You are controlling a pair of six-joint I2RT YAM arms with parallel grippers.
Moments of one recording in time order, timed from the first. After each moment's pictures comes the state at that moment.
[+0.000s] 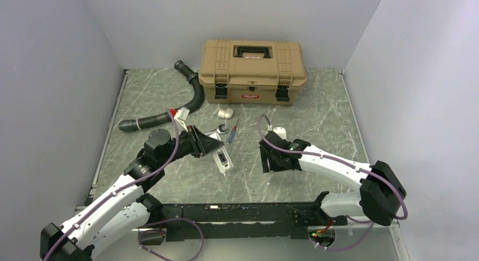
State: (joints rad) left arm -0.62 0.73 0.54 0.06 0.36 -0.92; right arm 0.83 1.25 0.75 -0.70 0.28 0.65
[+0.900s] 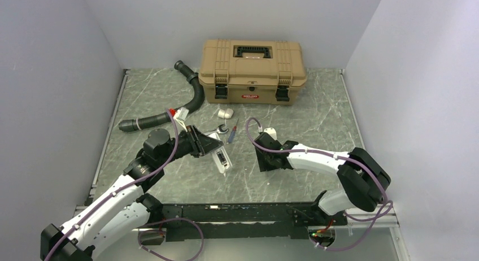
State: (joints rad) left arm -0.60 0.73 0.54 0.05 0.37 -0.92; right arm 0.83 1.43 0.70 -0.43 0.27 0.55
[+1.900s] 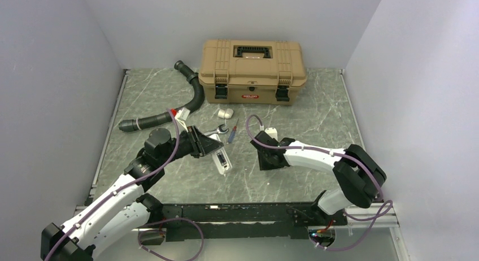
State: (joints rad) left arm -0.60 0.74 0.54 0.04 0.39 -0.92; right arm 0.82 1.48 0.75 -0.50 0.27 0.66
